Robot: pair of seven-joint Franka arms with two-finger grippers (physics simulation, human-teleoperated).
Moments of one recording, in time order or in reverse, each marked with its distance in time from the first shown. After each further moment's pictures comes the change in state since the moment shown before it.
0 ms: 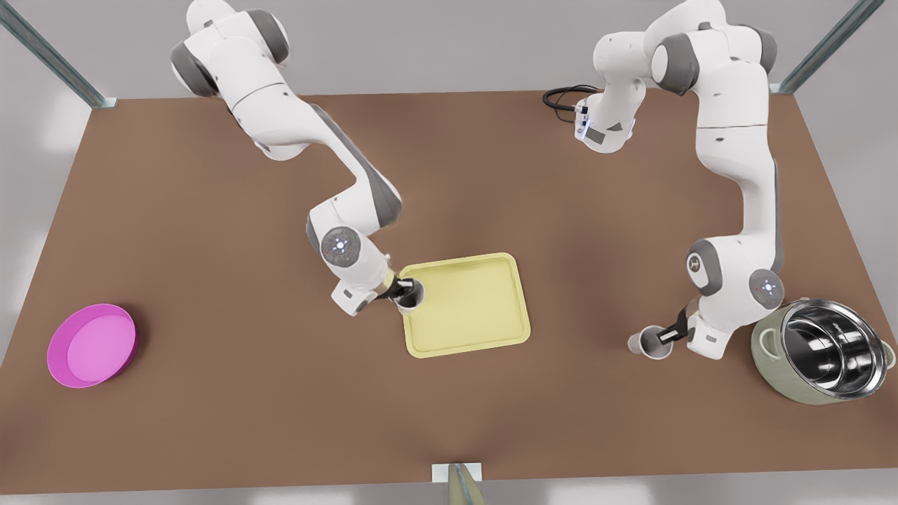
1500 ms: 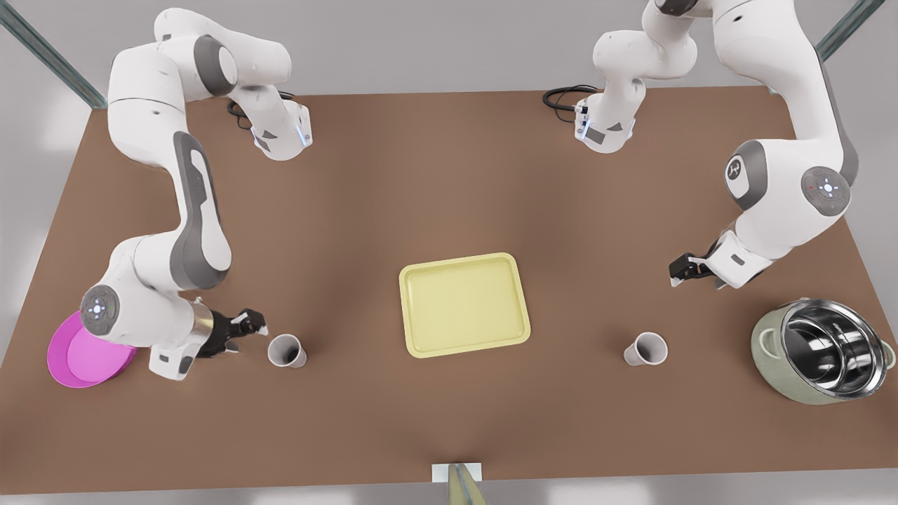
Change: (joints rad) left arm -0.090 -0.414 0.034 -0.021 0.155 -0.379 0.241; right arm -0.447 0.004 0.007 0.290 0.025 -0.368 -0.853
